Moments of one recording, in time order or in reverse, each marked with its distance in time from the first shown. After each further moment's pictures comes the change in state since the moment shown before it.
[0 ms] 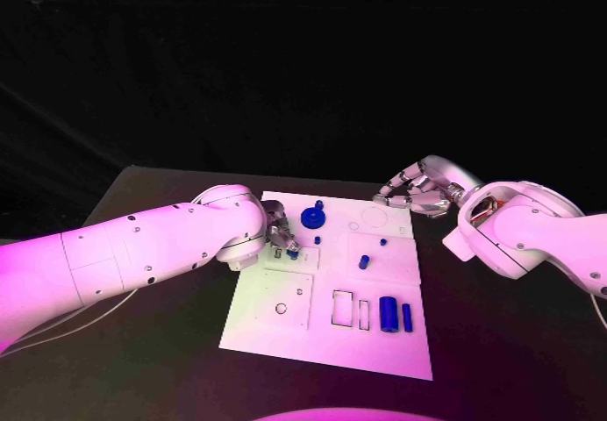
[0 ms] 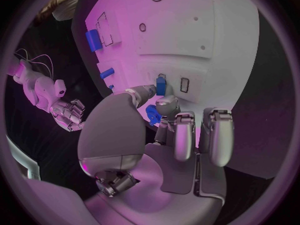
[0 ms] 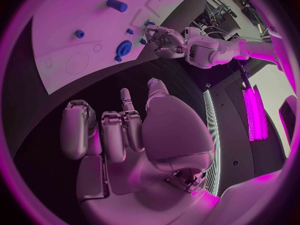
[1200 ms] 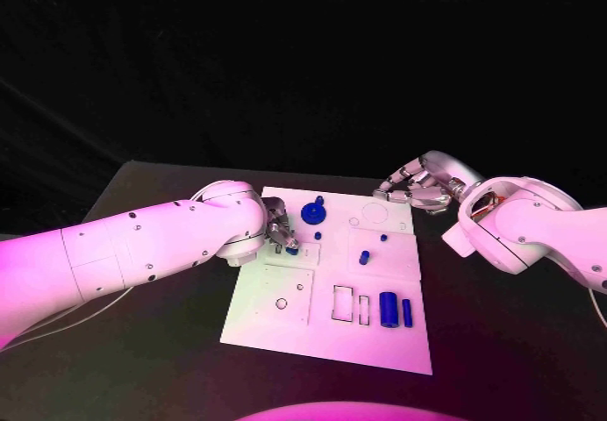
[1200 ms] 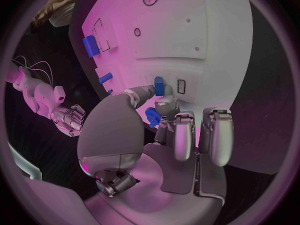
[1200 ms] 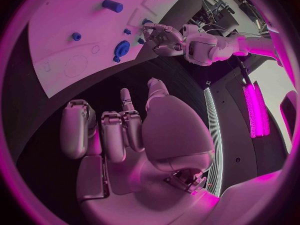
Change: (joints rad) left arm -0.003 -0.001 0.000 0.004 -0.043 0.033 0.000; left_hand -0.016 -0.016 0.013 -0.013 -0.001 0.000 0.000 0.022 0.027 0.009 -0.009 0.000 -0.010 0.002 -0.009 0.000 0.001 0.000 -0.004 -0.003 0.000 0.000; right arm 0.000 0.002 0.000 -0.002 0.034 0.002 0.006; right_hand 0.000 0.000 -0.003 -0.003 0.000 0.000 0.000 0.000 0.000 0.000 0.000 0.000 0.000 0.000 0.000 -0.004 0.000 0.000 0.000 0.000 -0.011 0.000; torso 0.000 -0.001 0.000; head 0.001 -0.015
